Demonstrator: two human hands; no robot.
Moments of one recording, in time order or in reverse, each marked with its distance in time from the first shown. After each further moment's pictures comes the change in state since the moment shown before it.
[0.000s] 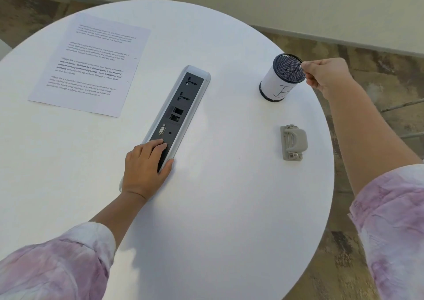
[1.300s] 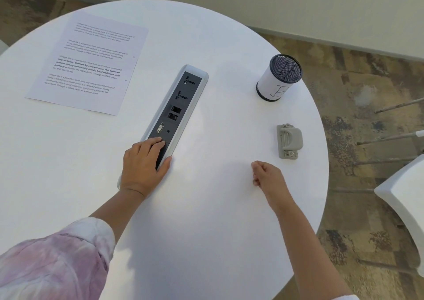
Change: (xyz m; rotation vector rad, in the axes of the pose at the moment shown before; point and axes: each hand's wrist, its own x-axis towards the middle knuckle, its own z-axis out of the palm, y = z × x) left_hand 0.000 0.000 0.002 -0.001 0.016 0.006; right_hand -0.179 0.154 0.052 0.091 -0.265 0.185
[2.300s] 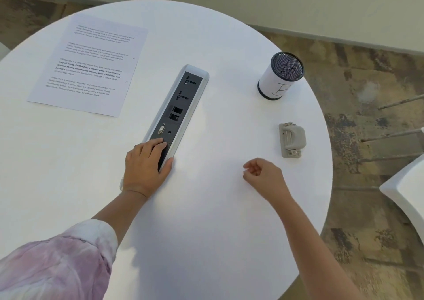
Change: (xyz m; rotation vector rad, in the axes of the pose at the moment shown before) left_hand 0.000 -0.001 -0.003 0.005 -0.024 0.007; right_hand -0.002 -0.003 0.008 -0.500 -0.026 -0.211
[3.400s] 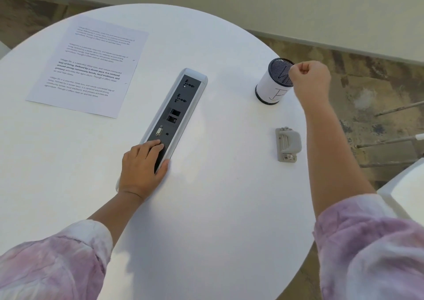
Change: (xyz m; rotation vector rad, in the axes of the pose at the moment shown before) left_hand -0.001 0.002 0.002 -0.024 0.004 -0.019; right_hand 0.121 -0.104 -0.129 -0.019 0.506 -0.157
